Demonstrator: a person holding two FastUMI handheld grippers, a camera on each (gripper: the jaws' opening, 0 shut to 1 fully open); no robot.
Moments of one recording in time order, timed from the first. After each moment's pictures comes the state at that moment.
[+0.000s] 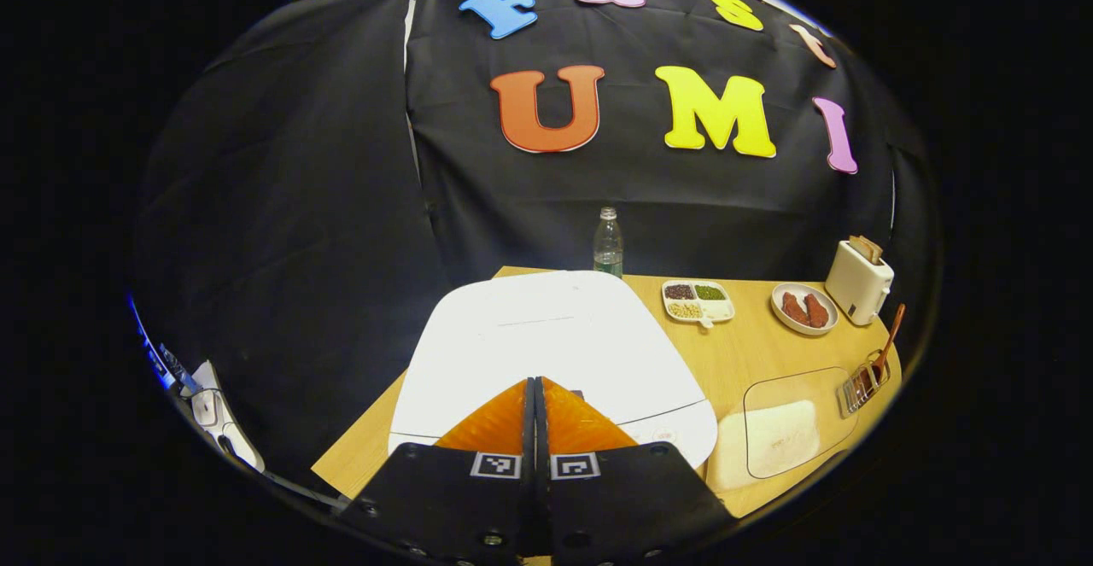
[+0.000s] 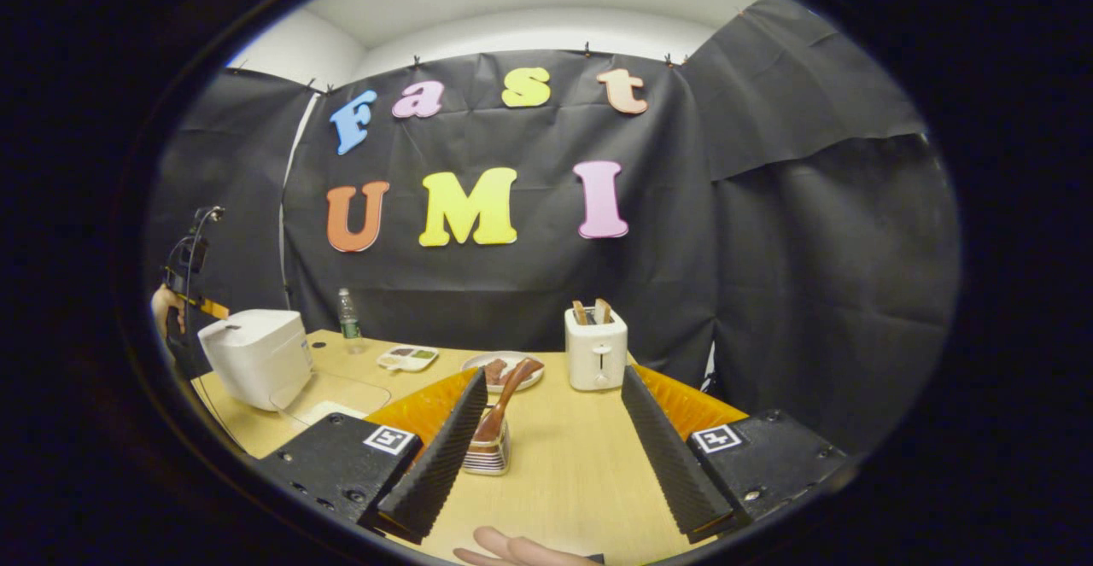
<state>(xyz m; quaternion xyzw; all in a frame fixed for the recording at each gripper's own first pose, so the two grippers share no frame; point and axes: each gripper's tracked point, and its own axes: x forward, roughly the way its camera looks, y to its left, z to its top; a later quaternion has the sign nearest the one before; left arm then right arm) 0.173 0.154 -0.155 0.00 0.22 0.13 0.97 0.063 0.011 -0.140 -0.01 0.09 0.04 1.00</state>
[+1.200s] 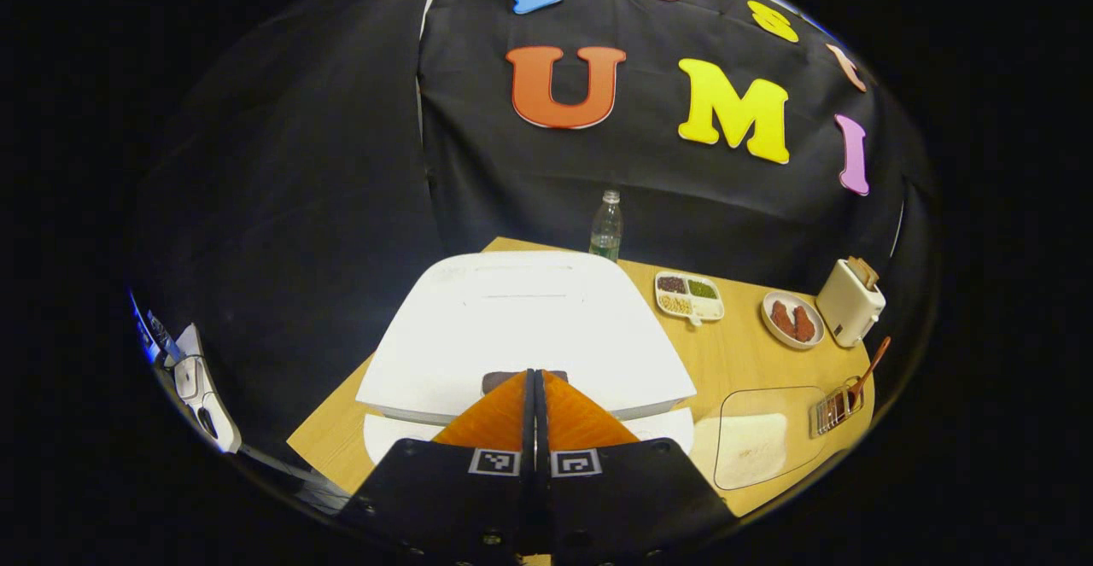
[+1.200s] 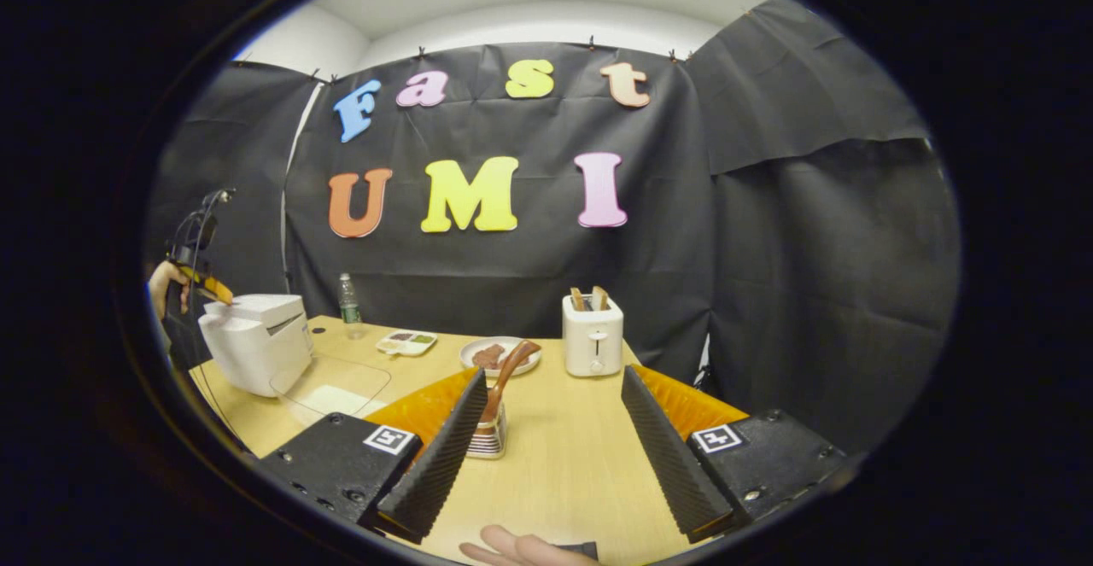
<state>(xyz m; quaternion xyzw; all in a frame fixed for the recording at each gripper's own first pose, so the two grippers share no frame) 0.167 0.133 -0.135 -0.07 0.21 0.12 0.97 0.039 0.008 -0.146 -0.03 0.10 0.03 0.99</state>
